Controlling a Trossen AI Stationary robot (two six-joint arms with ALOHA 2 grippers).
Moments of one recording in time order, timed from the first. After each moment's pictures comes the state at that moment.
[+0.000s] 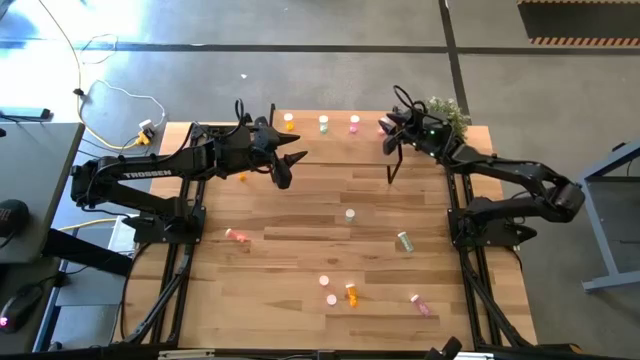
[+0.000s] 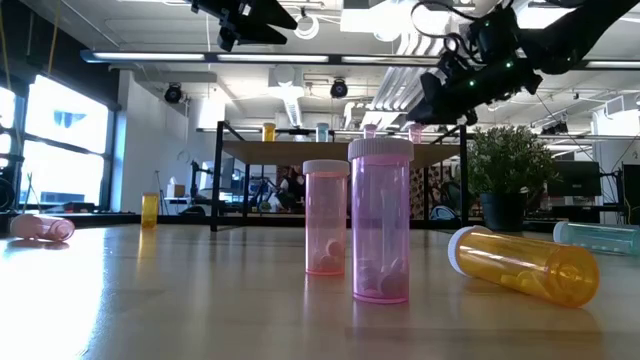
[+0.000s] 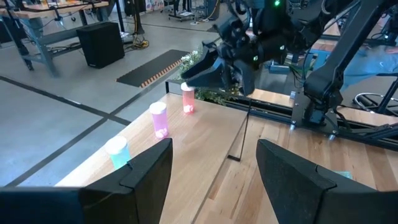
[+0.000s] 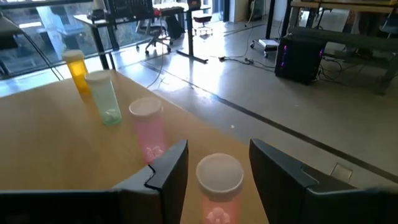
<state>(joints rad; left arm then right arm) 0.34 1.17 0.97 -0.04 -0.22 -0.04 -0.74 1.17 0.60 0.38 0.02 0.03</state>
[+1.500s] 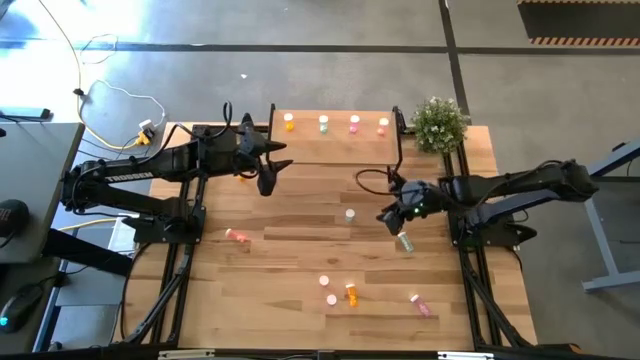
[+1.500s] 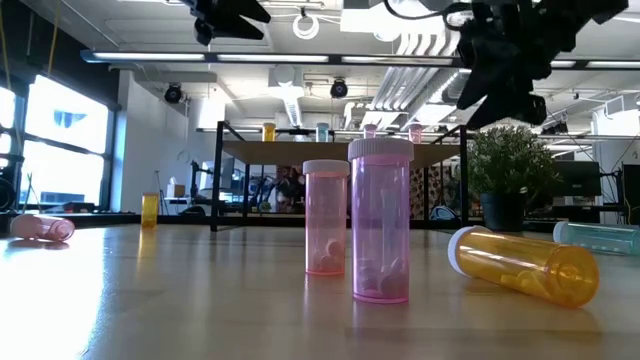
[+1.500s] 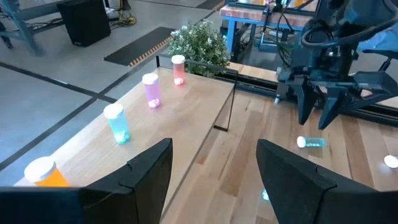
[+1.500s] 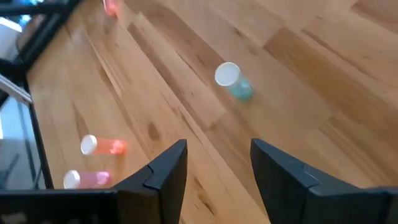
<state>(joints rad) 0.32 1.04 0.97 -0.27 -0.19 -0.08 0.06 1.03 0.69 -0.45 0.07 0.83</state>
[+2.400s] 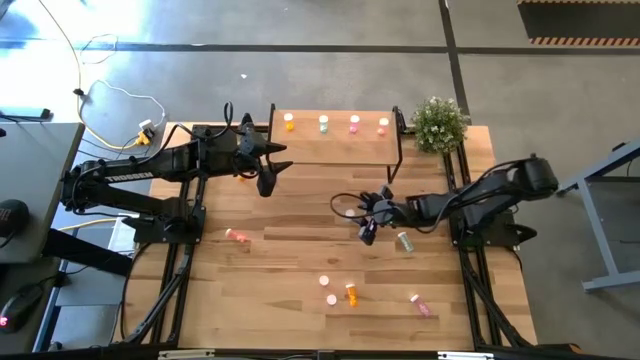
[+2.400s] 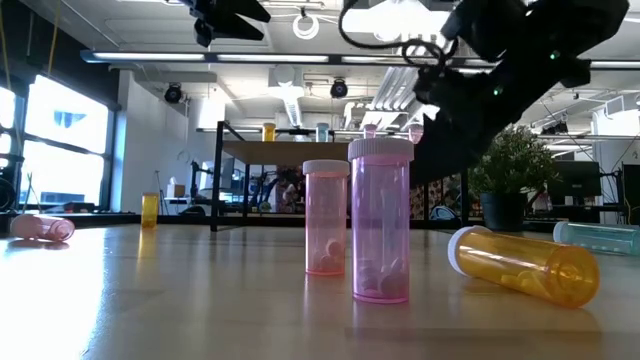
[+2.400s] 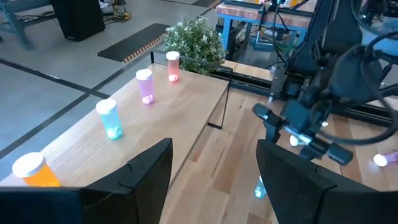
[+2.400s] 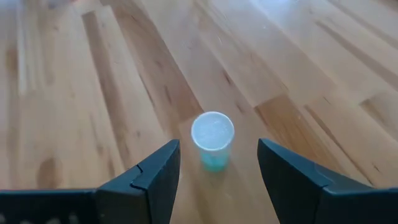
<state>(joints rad) 0.32 1.04 0.97 -0.27 -0.17 -0.10 0.10 1.46 0.59 0.14 0.35 0.42</state>
